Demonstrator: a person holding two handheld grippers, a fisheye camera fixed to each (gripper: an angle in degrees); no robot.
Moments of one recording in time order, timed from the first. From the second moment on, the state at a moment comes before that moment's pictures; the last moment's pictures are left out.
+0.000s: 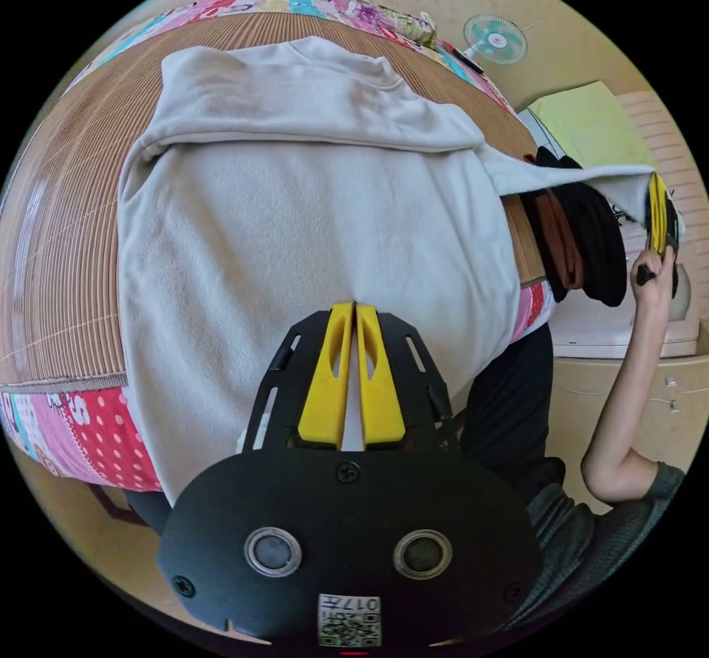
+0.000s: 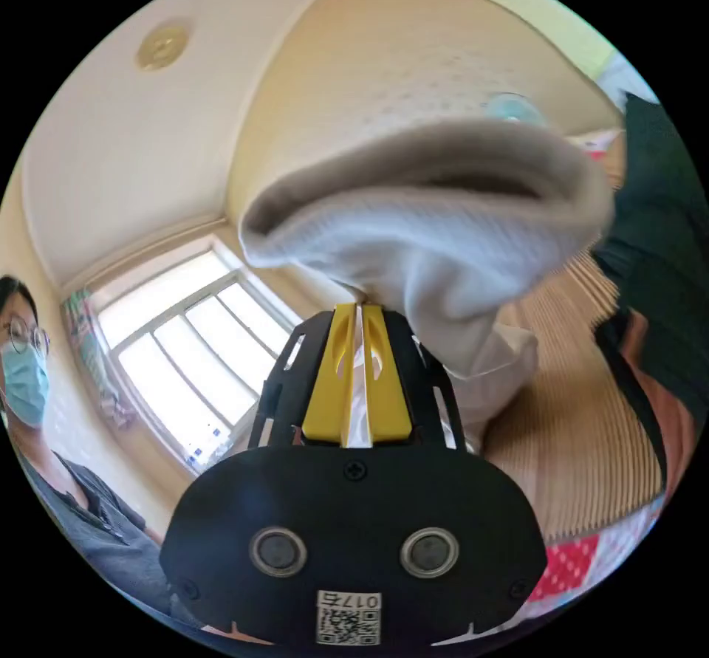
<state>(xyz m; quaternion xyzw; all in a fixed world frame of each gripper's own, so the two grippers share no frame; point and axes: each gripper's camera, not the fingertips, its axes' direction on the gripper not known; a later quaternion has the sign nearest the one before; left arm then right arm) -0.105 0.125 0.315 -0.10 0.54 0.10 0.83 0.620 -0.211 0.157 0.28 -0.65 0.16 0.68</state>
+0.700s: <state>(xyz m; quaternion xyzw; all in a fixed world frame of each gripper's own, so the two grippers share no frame) -0.114 0.130 0.287 -0.07 0.54 0.09 0.84 0.360 -0.088 0.276 -0.08 -0.58 -0.03 0.81</state>
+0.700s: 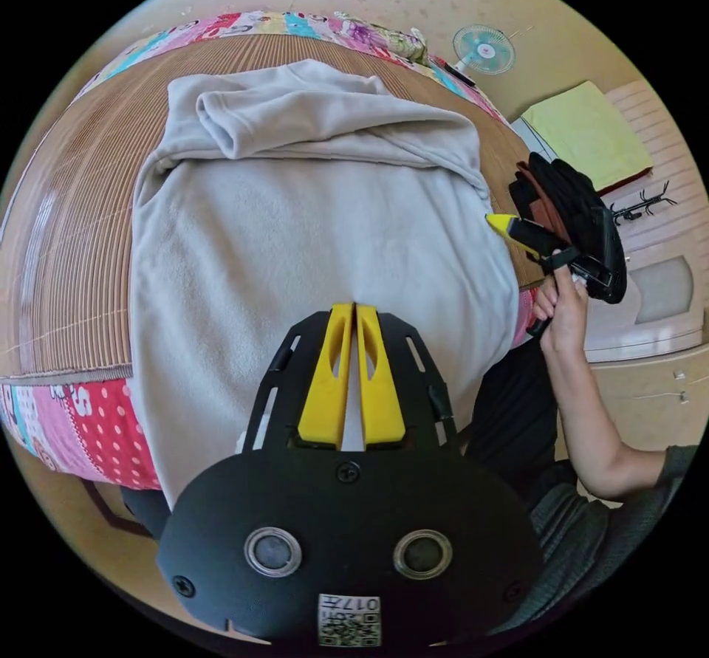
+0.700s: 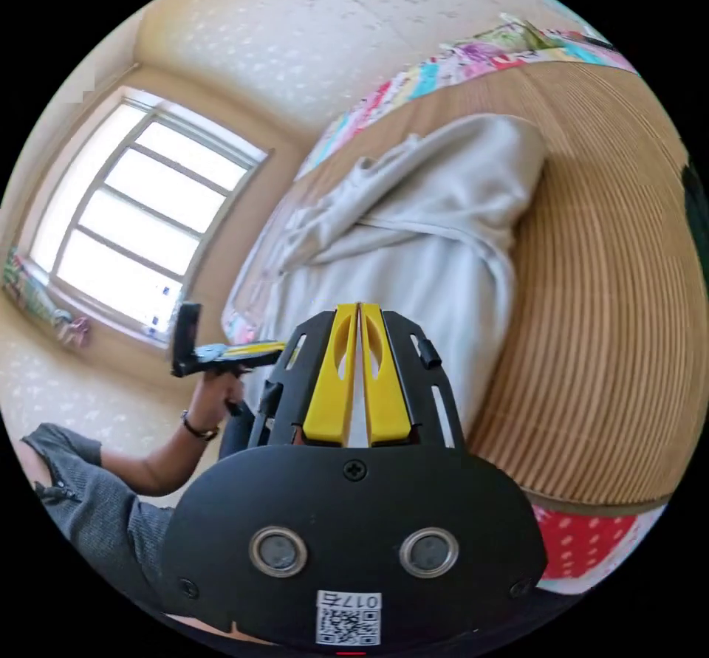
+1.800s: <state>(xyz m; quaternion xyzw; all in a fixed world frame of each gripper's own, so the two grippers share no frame) -0.289 -0.157 0.365 -0.16 0.68 -0.06 0.72 0.408 0.015 0.372 0.04 -0.65 -0.05 0.75</state>
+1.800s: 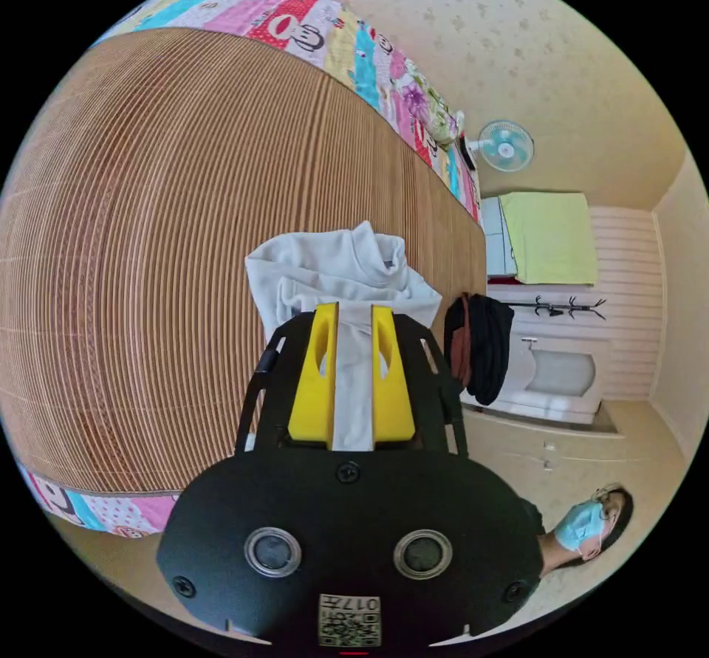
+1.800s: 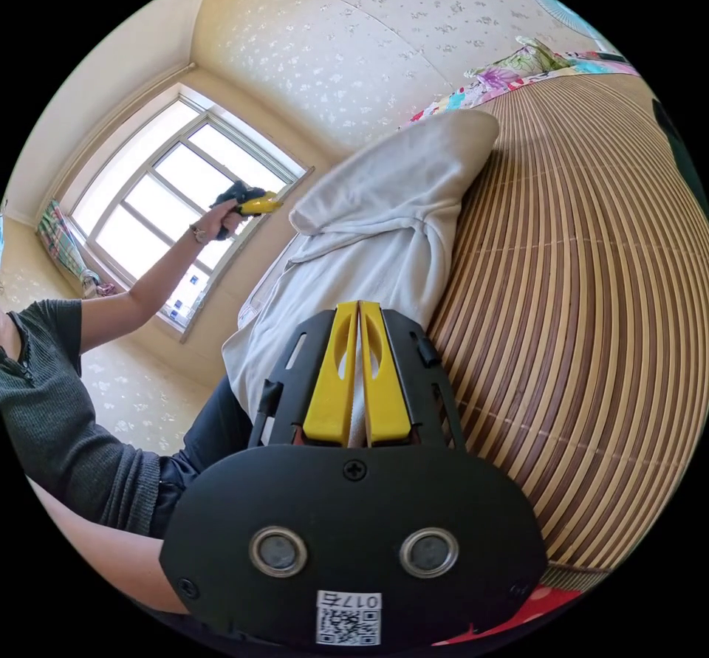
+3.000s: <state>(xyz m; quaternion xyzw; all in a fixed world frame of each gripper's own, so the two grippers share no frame) -0.234 -0.060 0.337 -0.15 0.55 -0.03 0.82 0.404 -0.009 0.391 0.03 -0.66 -0.05 0.75</state>
